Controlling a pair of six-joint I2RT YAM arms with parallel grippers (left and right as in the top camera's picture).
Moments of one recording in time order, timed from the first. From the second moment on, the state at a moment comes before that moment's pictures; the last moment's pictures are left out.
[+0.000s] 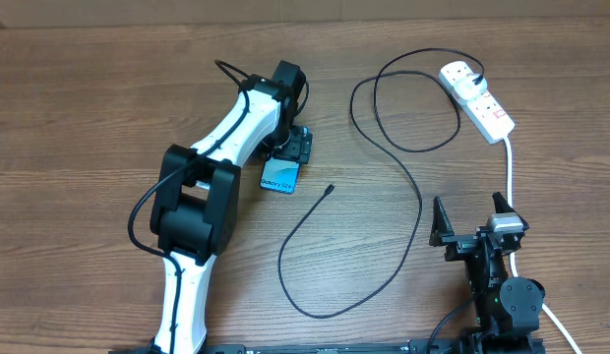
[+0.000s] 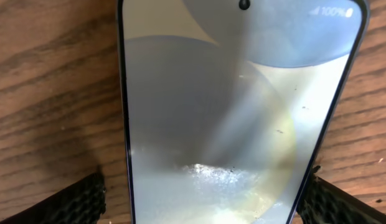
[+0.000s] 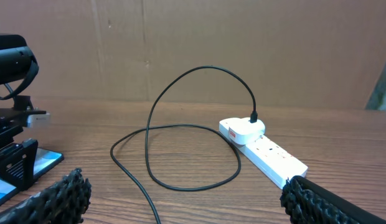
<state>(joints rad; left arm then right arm) -0.38 2.28 1.77 -1.02 0.00 -0.23 0.03 0.01 0.02 -0.03 -0.05 -0.01</state>
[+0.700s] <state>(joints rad) -0.38 2.27 1.74 -1.02 0.00 -0.22 0.03 0.01 0.02 -0.03 -0.05 -0.01</state>
